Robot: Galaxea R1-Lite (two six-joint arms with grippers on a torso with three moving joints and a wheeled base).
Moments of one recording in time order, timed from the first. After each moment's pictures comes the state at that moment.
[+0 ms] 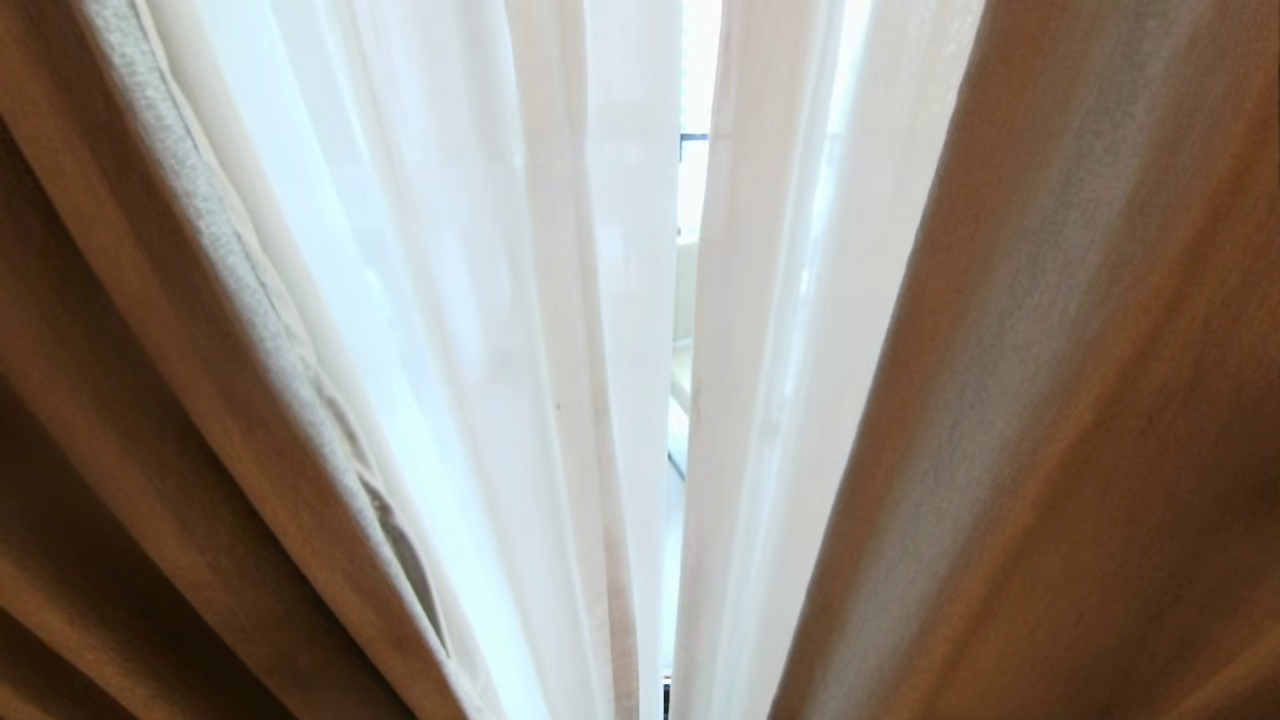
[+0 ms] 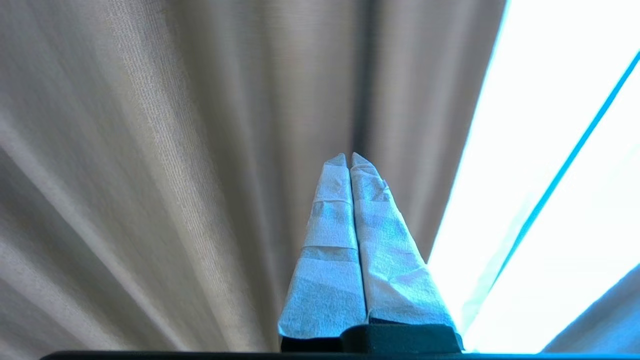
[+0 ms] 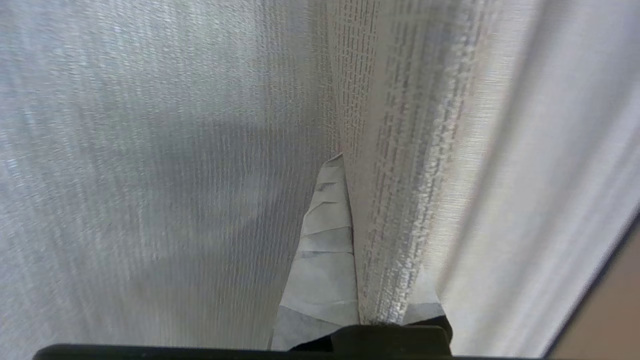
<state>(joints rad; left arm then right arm) 0.00 0.00 0.00 0.00 0.02 0.01 -1.13 1.45 -1.07 -0.68 0.47 0.03</state>
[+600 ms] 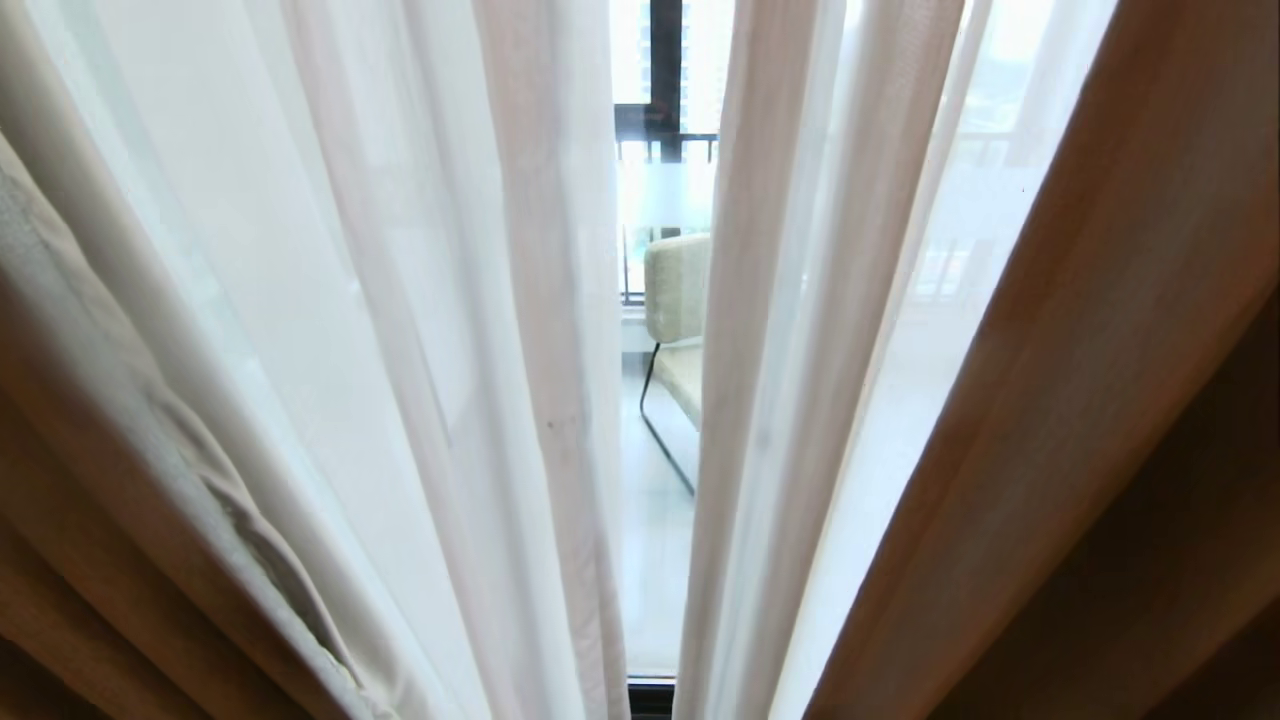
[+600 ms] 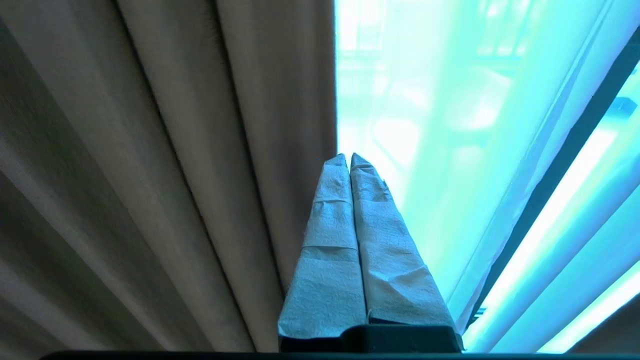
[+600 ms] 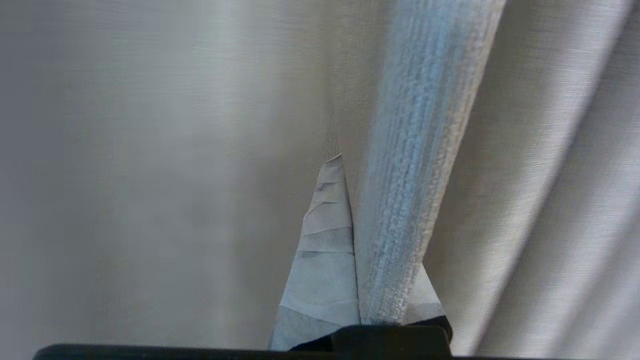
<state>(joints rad) 0.00 0.00 0.00 0.00 0.02 0.01 -0.93 1.21 -0.86 -0.68 0.47 0.05</state>
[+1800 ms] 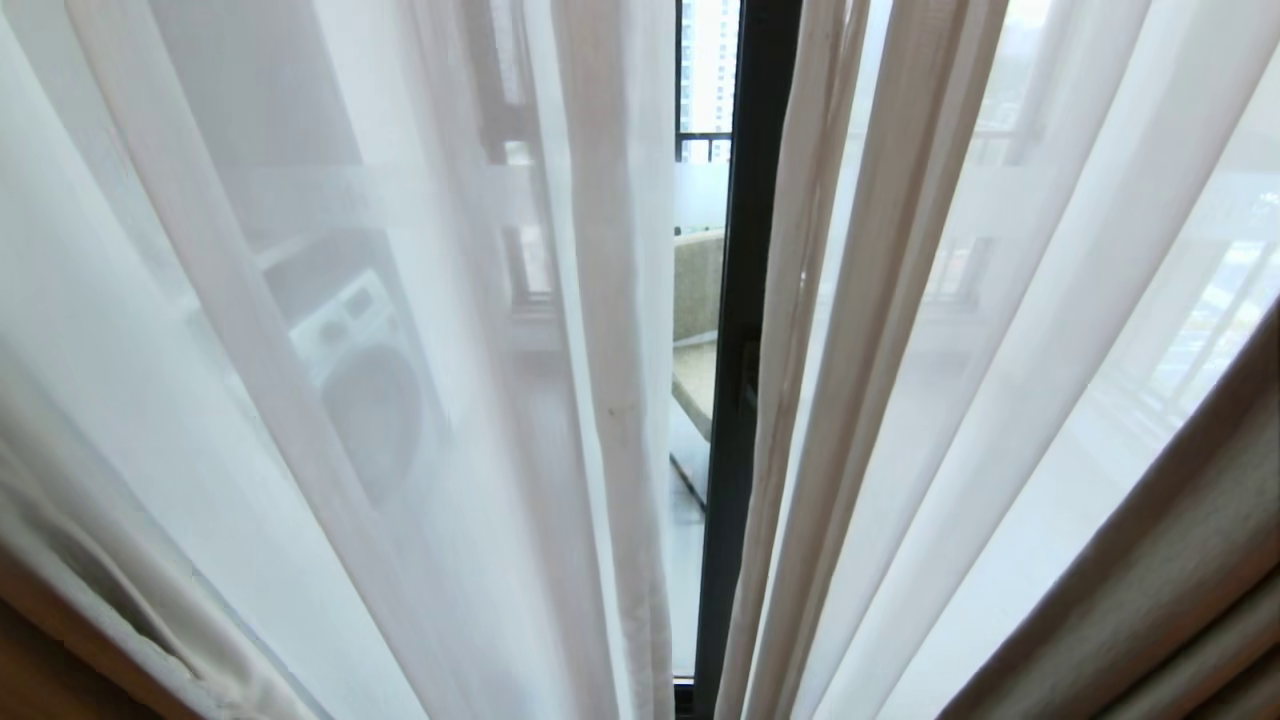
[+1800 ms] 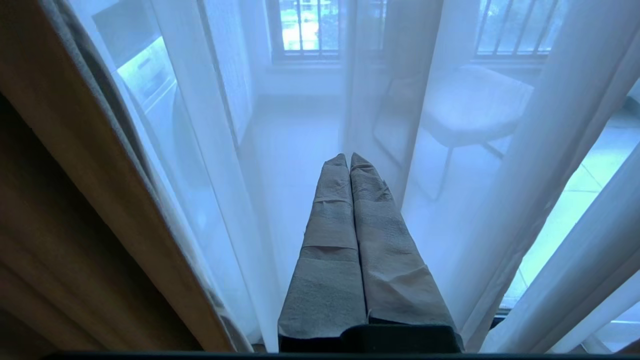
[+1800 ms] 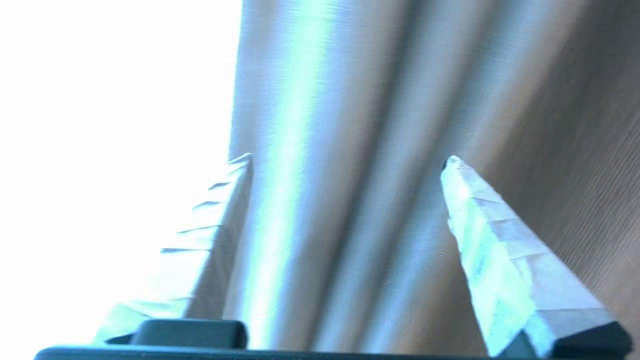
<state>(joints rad) 0.00 0.00 0.00 0.00 0.02 0.01 -0.88 1.04 -0.70 -0.68 0.46 0.00</state>
